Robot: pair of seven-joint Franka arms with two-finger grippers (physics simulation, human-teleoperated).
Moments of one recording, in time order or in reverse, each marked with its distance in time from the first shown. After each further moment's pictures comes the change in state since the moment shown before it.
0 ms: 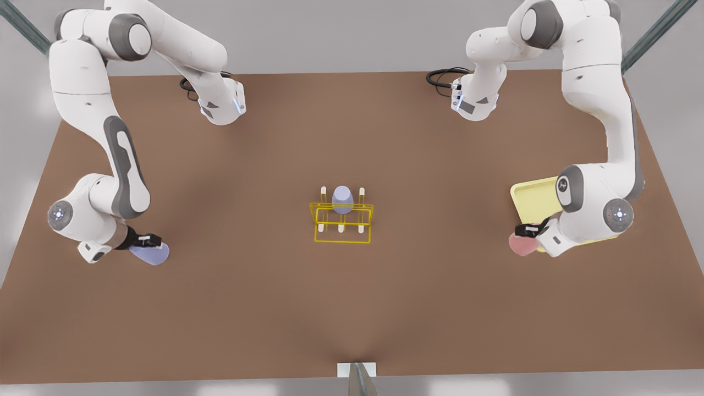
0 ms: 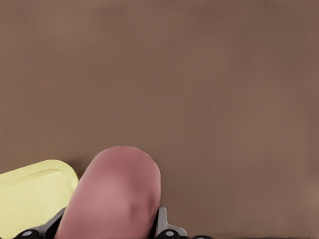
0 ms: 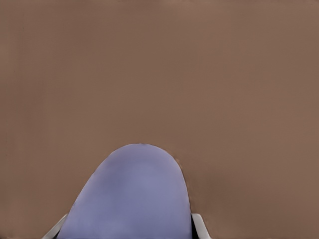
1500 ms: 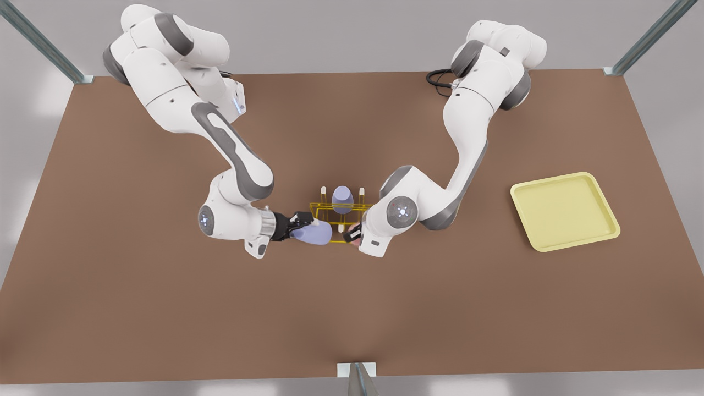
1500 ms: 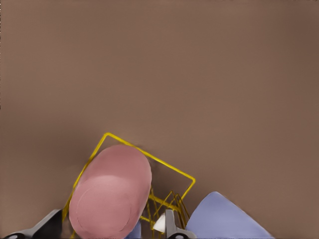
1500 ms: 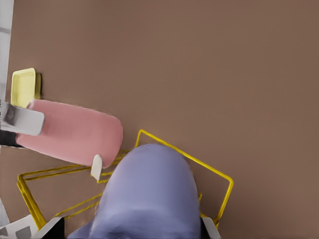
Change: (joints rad) left arm -0.518 0.440 -0.165 0.633 -0.010 -0.083 -1.272; right arm 0.376 0.112 0.307 0.174 0.528 -0.042 0.068
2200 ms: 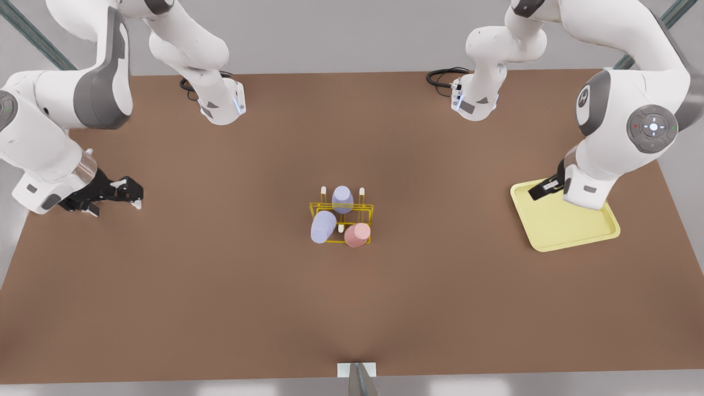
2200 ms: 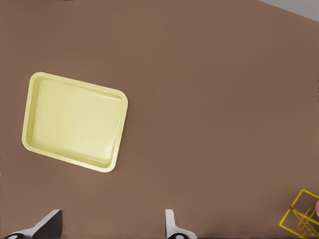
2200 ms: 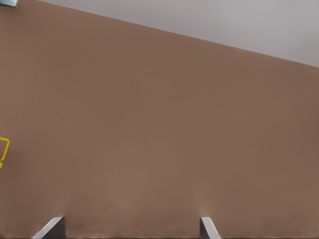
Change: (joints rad) left arm 0.395 -0.651 0.195 -0.305 0.183 -0.476 0.622; right arm -0.198 -0.442 -0.257 0.293 -0.651 -0.662 0.078
